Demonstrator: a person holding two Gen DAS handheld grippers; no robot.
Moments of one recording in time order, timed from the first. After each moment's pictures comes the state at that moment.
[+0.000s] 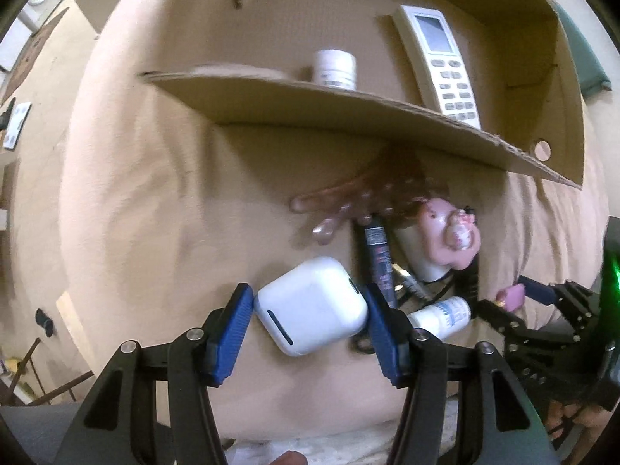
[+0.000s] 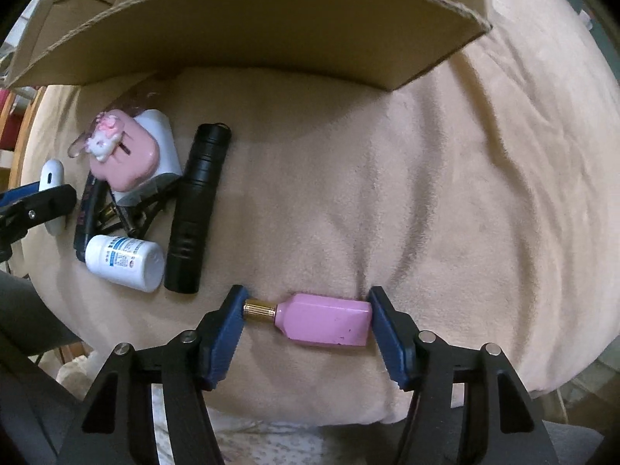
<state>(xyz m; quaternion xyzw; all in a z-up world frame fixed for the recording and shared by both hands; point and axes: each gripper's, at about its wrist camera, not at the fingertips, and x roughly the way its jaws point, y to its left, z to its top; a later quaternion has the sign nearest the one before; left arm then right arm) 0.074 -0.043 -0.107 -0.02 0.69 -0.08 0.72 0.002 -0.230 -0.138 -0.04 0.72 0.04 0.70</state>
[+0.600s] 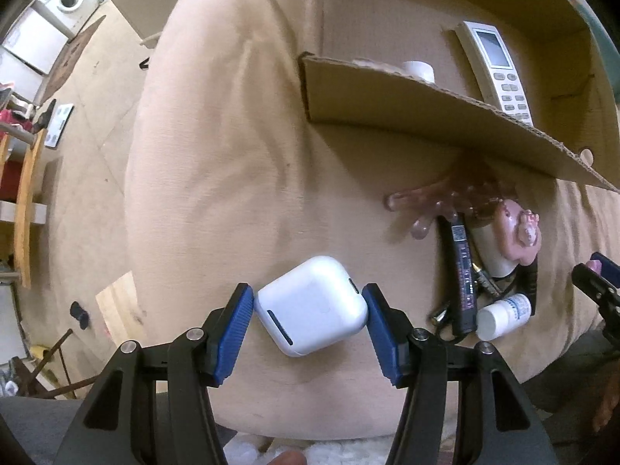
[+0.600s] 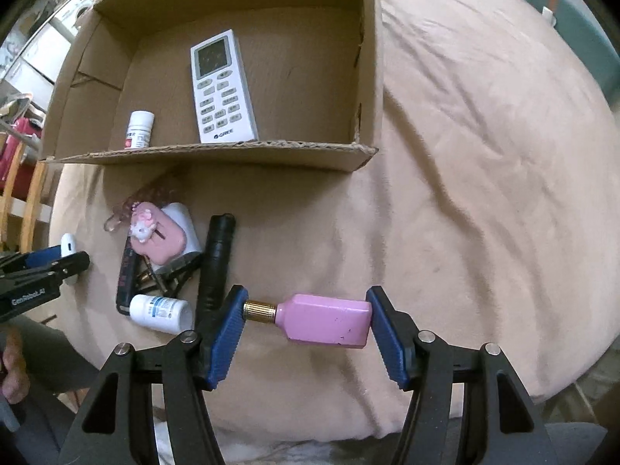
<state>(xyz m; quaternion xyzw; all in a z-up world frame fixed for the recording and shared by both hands) 0.058 -0.003 -0.103 0.03 0.68 -0.01 0.74 0.001 -0.258 -0.077 0.01 0.64 0.02 0.77</state>
